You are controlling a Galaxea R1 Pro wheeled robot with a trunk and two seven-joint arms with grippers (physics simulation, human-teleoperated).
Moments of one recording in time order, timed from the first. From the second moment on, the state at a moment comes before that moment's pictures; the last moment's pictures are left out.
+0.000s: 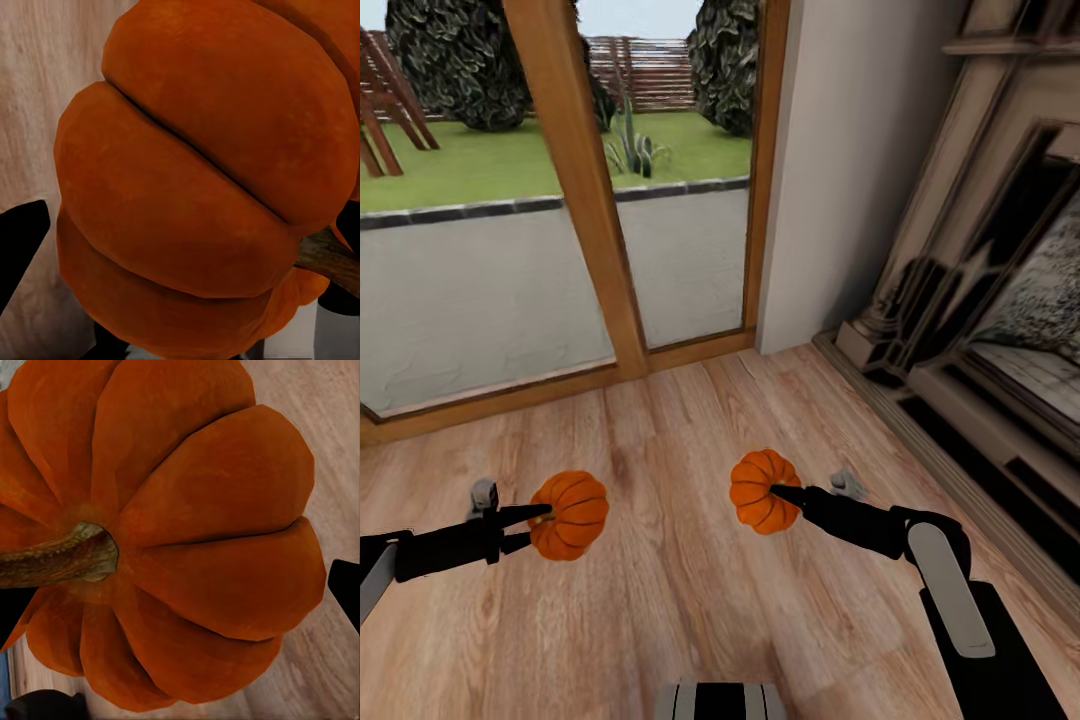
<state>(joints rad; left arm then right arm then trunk) -0.55 0.52 0.10 -0.82 0.47 1.04 -1.30 -0.39 -0.06 -0.01 -1.57 -0.94 1.03 -0.04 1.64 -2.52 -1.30</state>
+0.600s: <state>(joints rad) -0.55 0.53 0.10 -0.82 0.48 1.04 -1.30 -0.39 -0.06 -0.01 -1.57 -0.95 1.02 -0.04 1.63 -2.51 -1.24</state>
